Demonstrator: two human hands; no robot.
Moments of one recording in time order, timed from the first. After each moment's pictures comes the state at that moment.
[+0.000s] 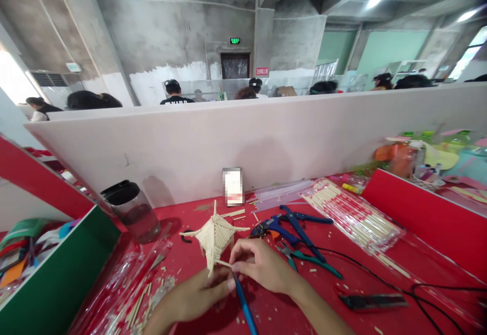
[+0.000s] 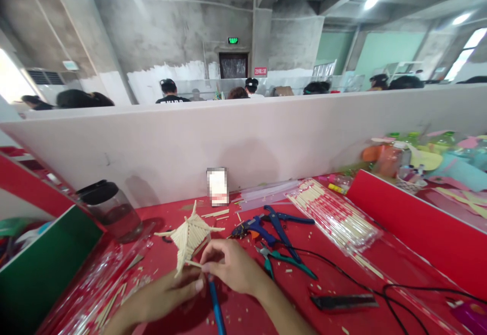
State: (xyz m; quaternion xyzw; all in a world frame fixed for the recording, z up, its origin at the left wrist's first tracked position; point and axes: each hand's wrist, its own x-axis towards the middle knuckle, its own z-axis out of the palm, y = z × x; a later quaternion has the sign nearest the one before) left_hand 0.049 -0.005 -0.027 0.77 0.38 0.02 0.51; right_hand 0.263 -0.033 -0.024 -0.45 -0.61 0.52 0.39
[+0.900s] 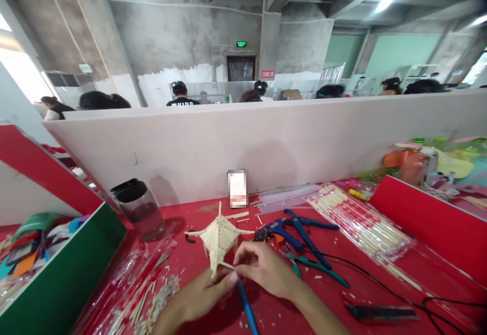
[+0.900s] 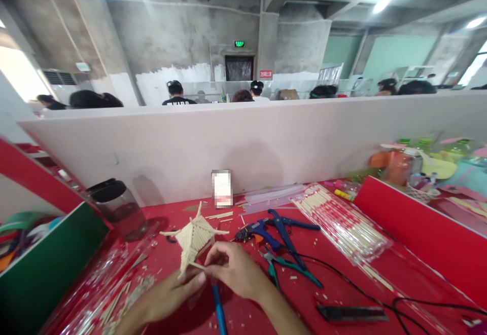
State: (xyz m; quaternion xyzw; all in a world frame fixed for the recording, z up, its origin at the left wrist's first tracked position) left_hand 0.055 -0.008 -0.047 0.70 0.35 0.16 0.59; right_hand 0.261 -0.033 -0.026 -0.46 -0.61 0.51 0.40
